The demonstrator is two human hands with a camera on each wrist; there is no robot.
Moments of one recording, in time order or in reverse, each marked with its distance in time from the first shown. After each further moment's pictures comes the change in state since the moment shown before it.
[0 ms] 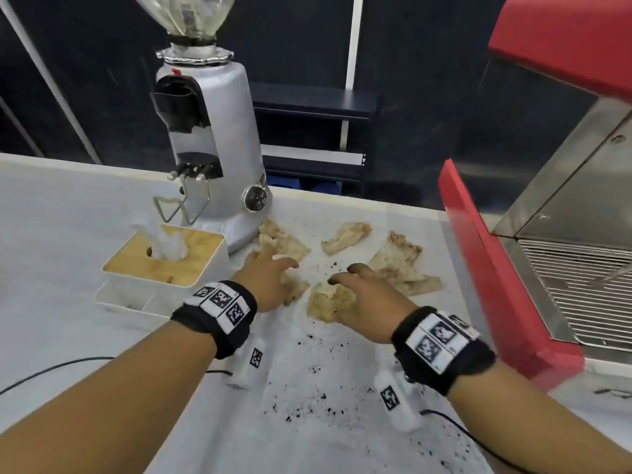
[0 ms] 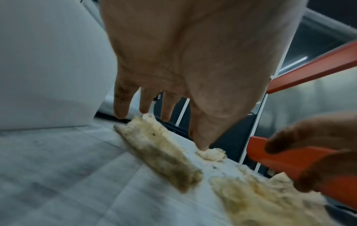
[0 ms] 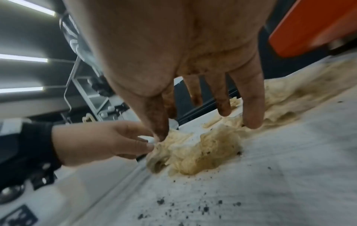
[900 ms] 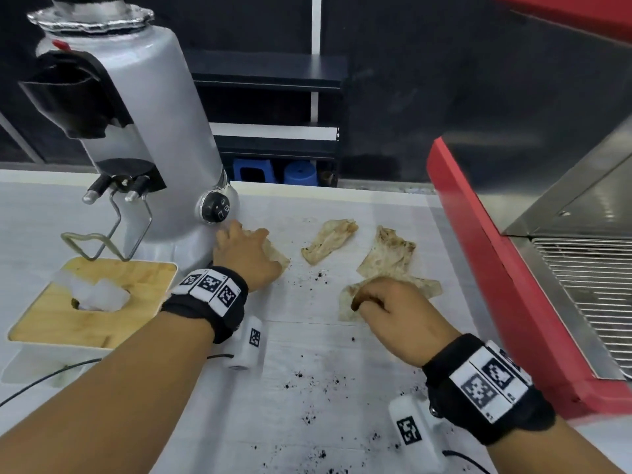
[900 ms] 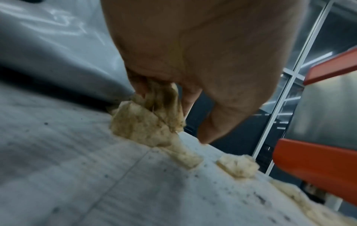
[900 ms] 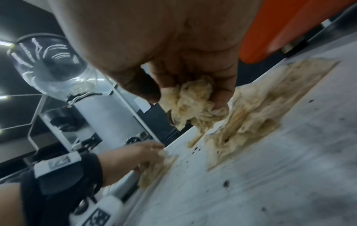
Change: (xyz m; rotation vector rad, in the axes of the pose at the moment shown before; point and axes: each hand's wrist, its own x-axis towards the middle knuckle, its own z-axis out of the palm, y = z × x) left_hand 0.091 0.009 -0.019 0.097 0.050 -0.157; right_hand 0.008 0.026 -0.021 0.281 0.207 0.131
